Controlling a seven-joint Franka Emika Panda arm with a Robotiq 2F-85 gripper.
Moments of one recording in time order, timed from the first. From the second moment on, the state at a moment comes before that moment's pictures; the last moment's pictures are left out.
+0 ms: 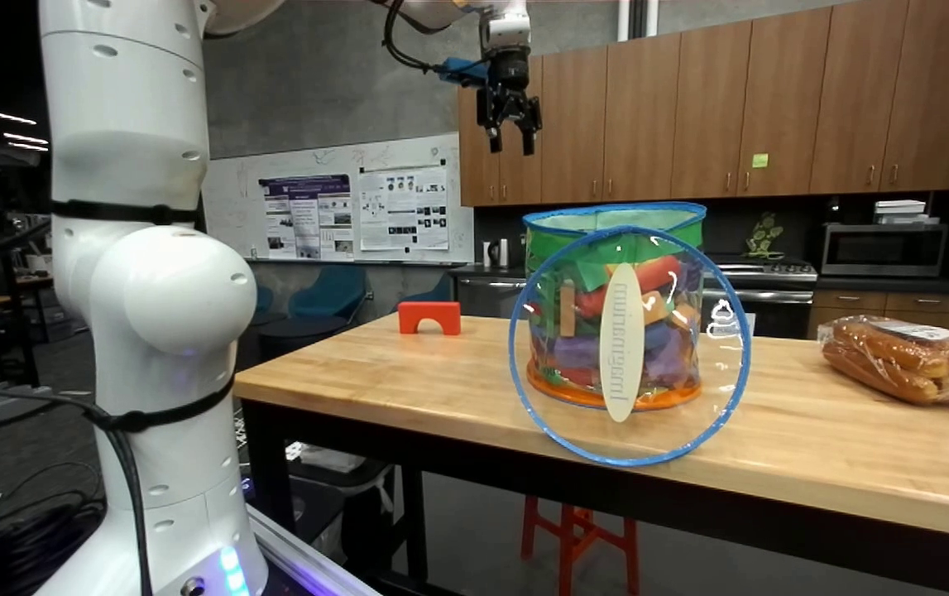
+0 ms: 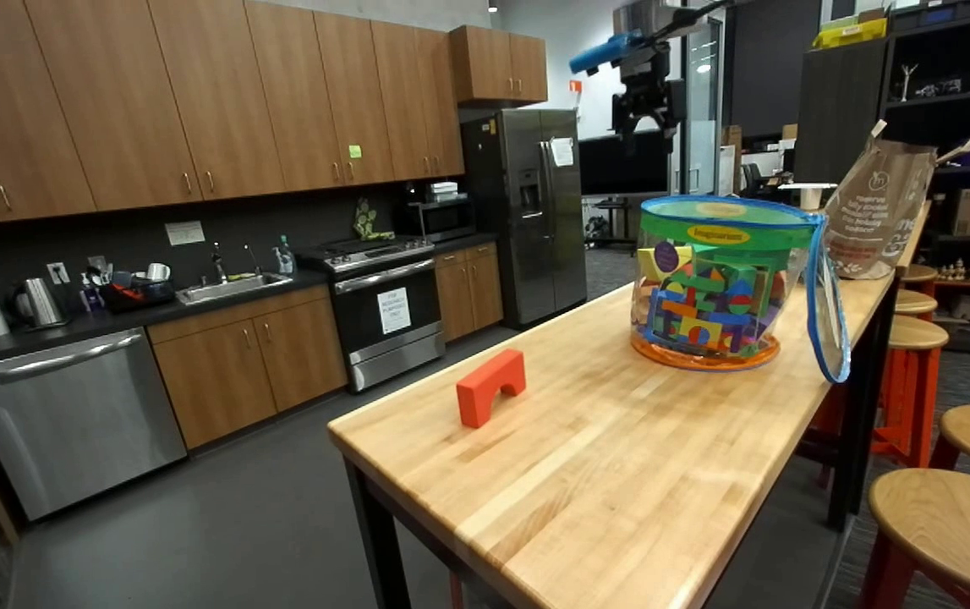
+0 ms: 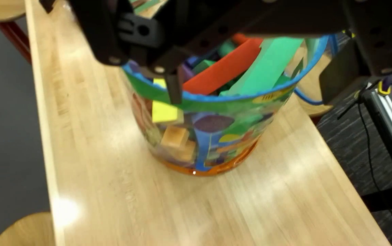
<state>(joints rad) -0.06 0.05 -0.04 -1.40 -0.08 1.51 1.66</state>
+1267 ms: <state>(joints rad) 0.13 0.10 0.10 -1.74 -0.03 1.87 1.62</state>
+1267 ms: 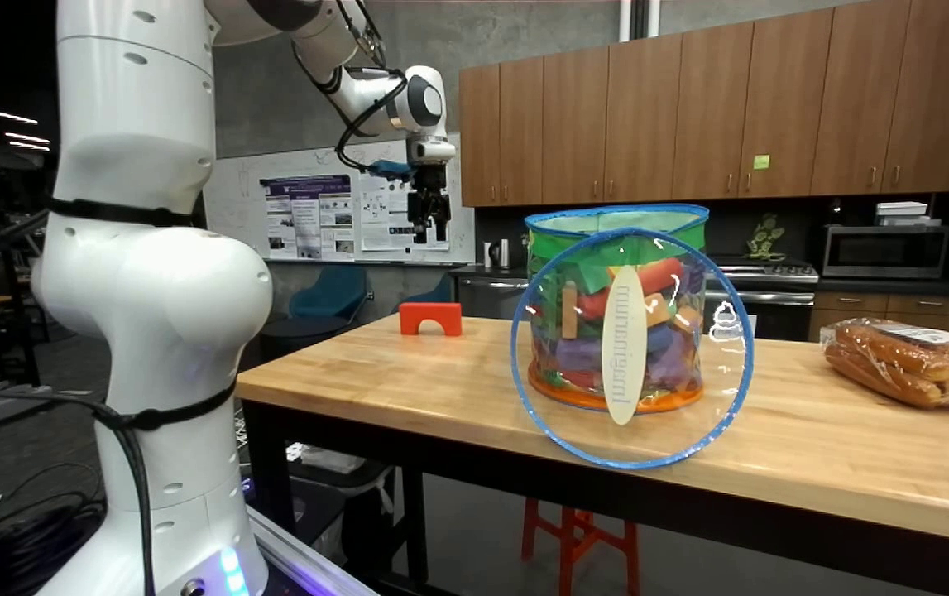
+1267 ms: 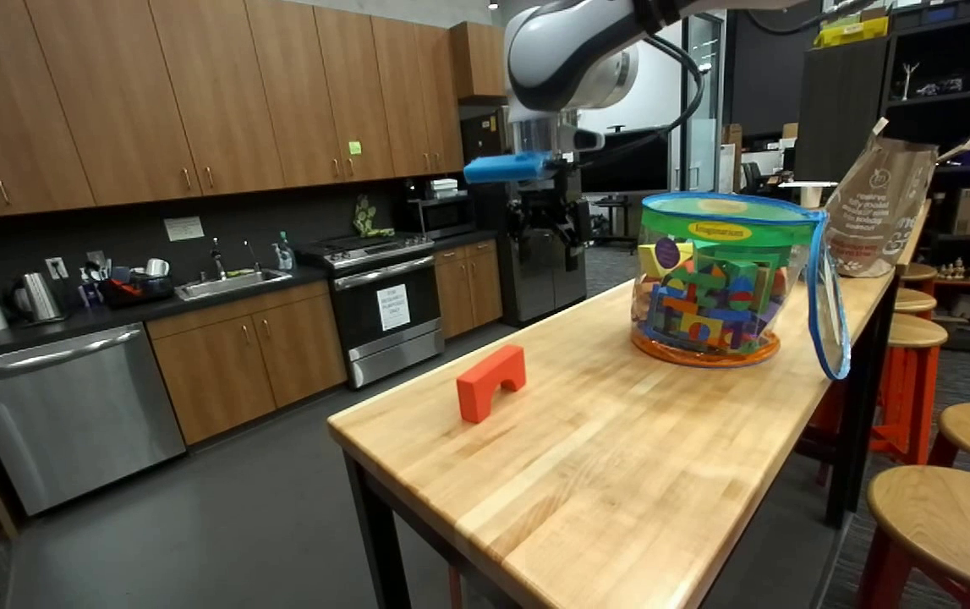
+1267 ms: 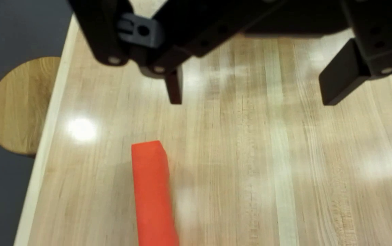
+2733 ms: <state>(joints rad) 0.22 0.49 0.11 -1.47 -0.05 1.94 1.45</state>
